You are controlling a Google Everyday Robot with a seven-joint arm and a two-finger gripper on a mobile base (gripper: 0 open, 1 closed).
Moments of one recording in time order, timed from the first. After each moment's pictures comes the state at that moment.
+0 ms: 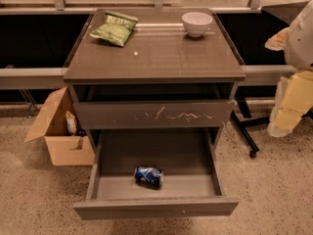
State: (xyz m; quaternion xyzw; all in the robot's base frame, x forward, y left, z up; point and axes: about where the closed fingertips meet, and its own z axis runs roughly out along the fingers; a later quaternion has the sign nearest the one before) arm 0.438 -0.216 0.978 -0.60 0.78 -0.04 0.16
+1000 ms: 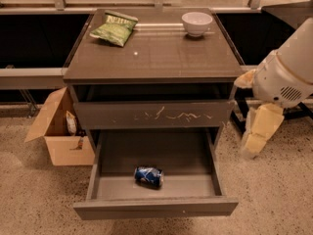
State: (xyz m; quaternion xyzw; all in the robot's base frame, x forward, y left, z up) arm 0.445 -0.186 0.894 -0.62 0.77 0.09 0.16
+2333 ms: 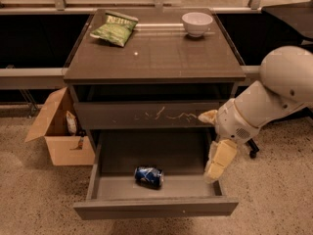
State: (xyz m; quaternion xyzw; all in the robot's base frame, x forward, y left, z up) arm 0.450 -0.127 0.777 -0.63 0.73 0.21 0.18
